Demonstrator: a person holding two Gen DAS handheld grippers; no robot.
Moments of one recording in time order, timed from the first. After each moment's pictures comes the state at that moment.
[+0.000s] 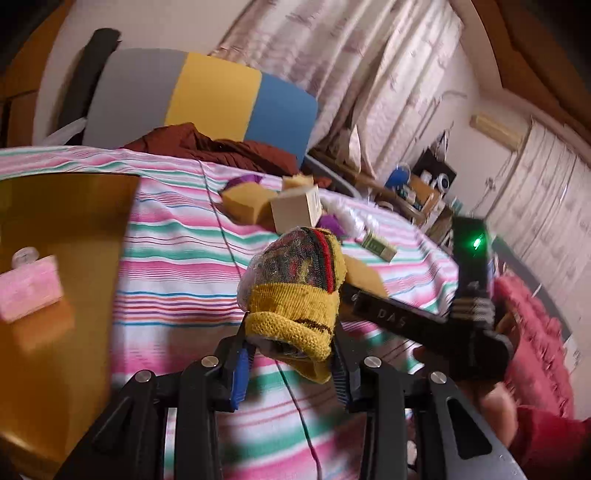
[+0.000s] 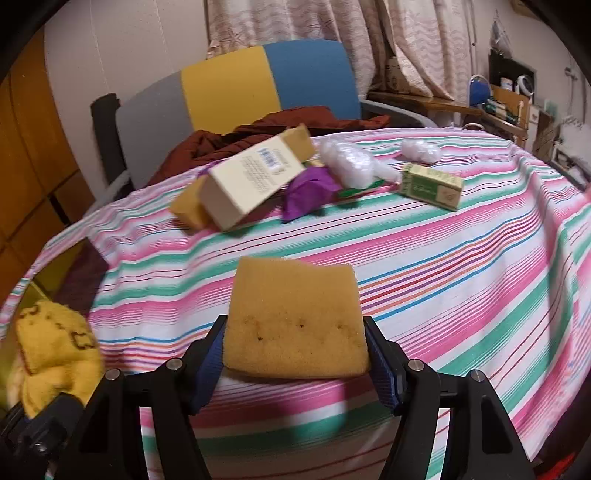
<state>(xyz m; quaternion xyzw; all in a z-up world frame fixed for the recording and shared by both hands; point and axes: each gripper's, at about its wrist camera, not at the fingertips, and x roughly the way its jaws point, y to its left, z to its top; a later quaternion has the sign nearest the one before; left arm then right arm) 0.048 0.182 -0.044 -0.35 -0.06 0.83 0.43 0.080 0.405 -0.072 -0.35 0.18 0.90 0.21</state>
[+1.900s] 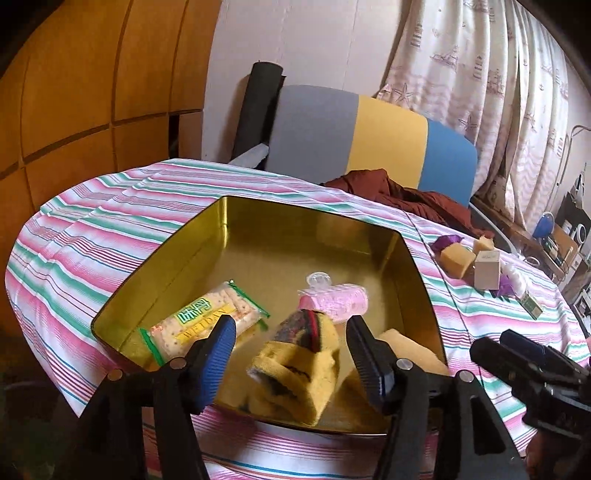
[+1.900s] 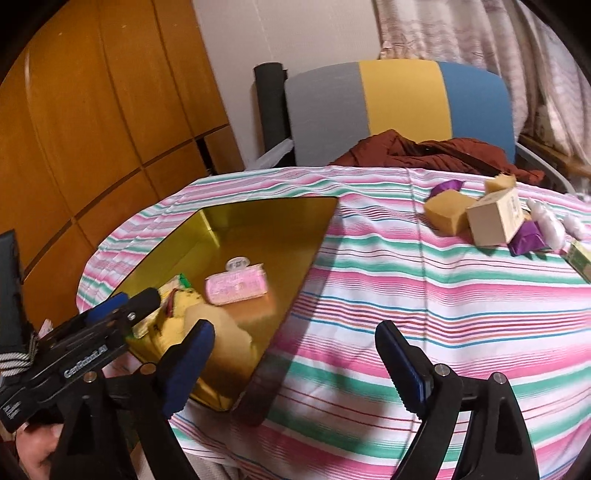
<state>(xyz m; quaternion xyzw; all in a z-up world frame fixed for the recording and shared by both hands) 0.022 0.032 -0.023 -0.33 -0.04 0.93 0.12 0.066 0.231 -0.023 -0.34 0.10 0.93 -0.04</state>
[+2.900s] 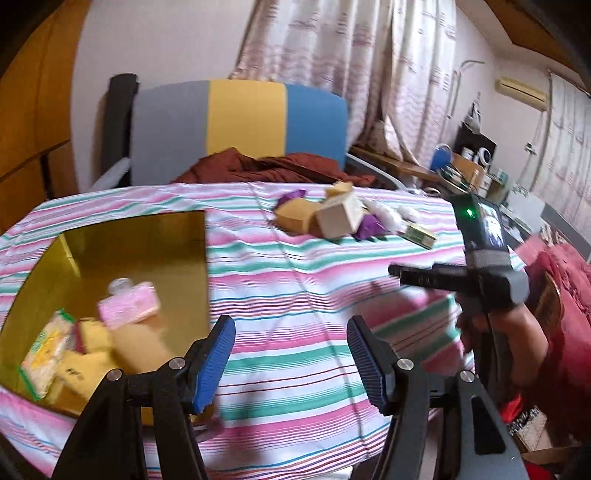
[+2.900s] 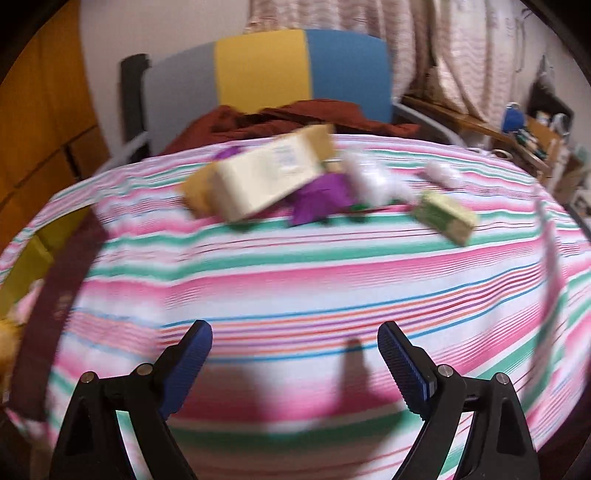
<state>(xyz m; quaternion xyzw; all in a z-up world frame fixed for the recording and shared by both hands) 0.079 0.170 -0.007 -0.34 0.05 0.88 0.34 0.067 0.435 -0.062 -0.40 0.10 0.89 0.18</state>
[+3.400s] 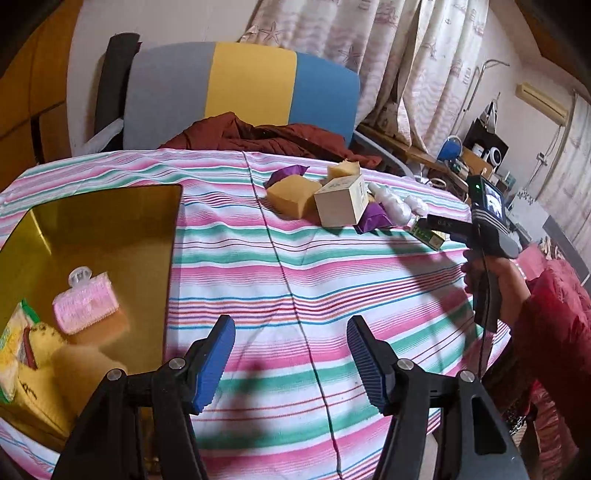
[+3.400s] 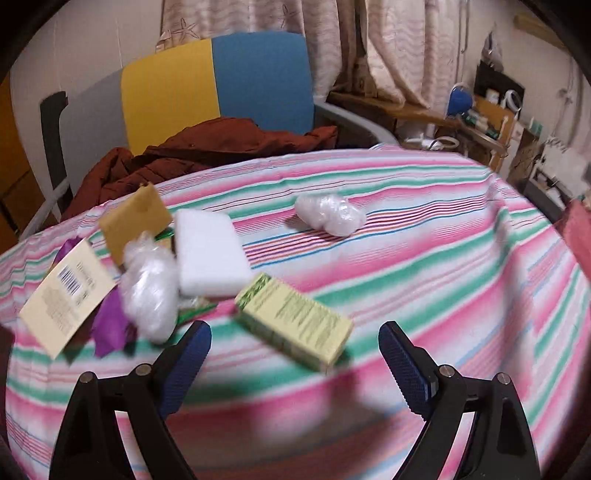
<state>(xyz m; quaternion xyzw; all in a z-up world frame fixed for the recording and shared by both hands) 0.042 0.209 -0.019 -0.40 0.03 0.85 0.33 0.025 0.611 -0.055 -0.39 0.14 0.87 0.27</state>
